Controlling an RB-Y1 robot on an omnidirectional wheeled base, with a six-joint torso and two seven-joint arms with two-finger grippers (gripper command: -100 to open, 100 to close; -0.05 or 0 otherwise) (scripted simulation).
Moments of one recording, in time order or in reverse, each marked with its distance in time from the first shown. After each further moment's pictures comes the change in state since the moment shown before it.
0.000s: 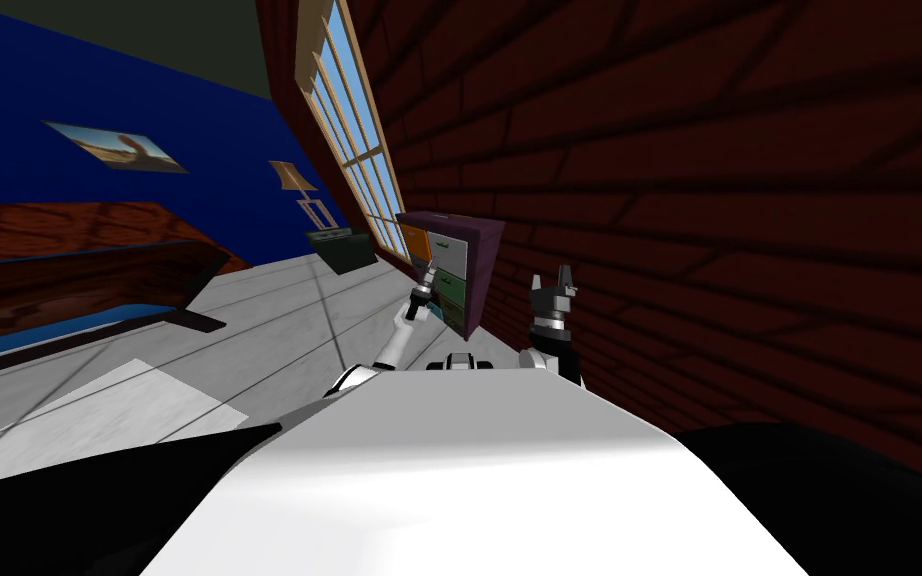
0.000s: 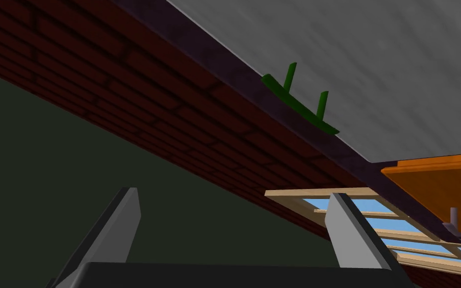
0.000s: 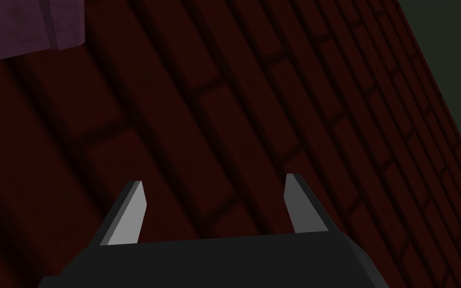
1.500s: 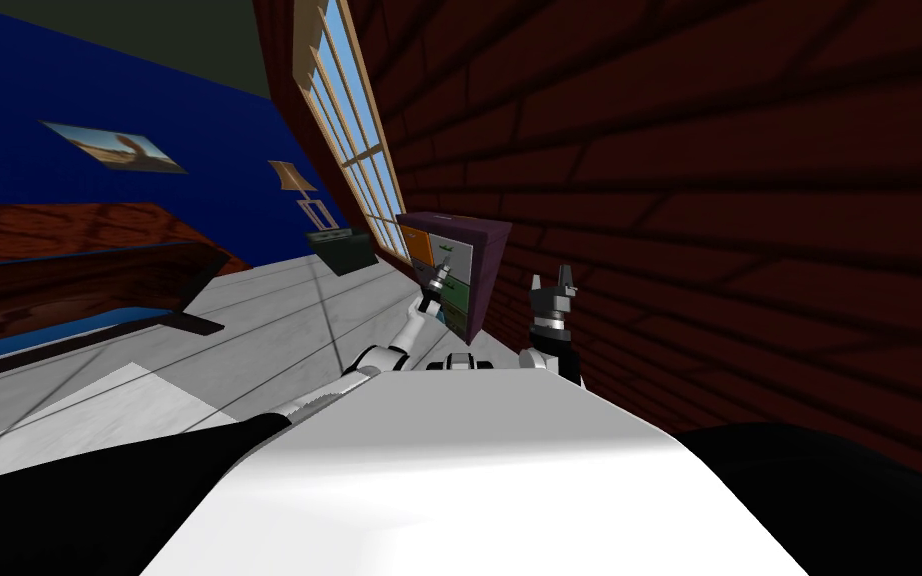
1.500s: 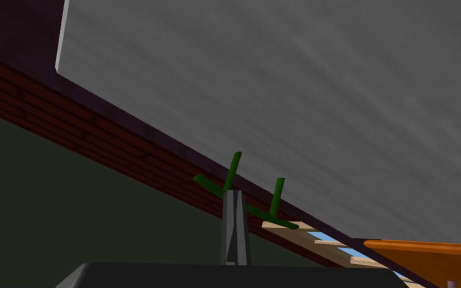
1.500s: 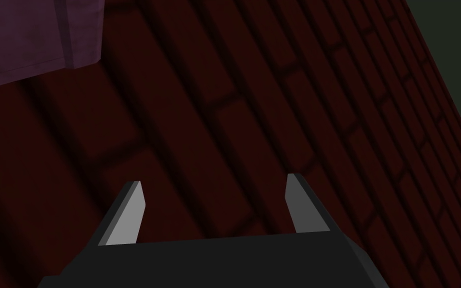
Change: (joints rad) left arm -0.181 -0.070 -0.021 0.244 -0.023 -0.029 -0.077; right arm 0.000 0.000 0.000 0.000 0.000 0.000 0.000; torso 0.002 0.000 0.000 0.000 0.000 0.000
